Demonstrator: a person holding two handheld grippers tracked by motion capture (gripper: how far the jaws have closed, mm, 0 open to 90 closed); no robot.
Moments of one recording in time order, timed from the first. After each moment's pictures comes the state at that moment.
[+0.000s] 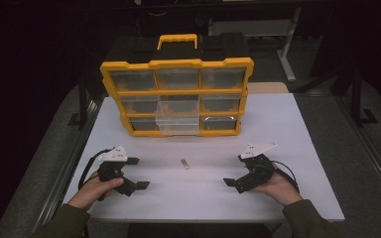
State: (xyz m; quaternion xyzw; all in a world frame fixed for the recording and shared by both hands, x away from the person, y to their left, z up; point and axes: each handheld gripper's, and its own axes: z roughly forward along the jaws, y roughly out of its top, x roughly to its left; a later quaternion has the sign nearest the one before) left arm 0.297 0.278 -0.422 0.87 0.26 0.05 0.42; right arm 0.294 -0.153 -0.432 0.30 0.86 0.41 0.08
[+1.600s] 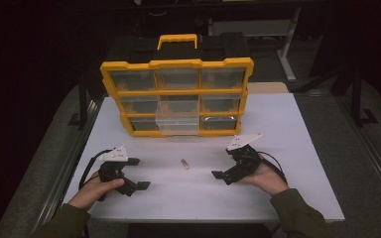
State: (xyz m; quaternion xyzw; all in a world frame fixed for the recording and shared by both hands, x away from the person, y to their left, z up) left arm 0.298 0.277 -0.424 0.87 0.26 0.04 0.42; right arm 0.317 -0.123 -0.423 0.28 0.86 0.42 0.07
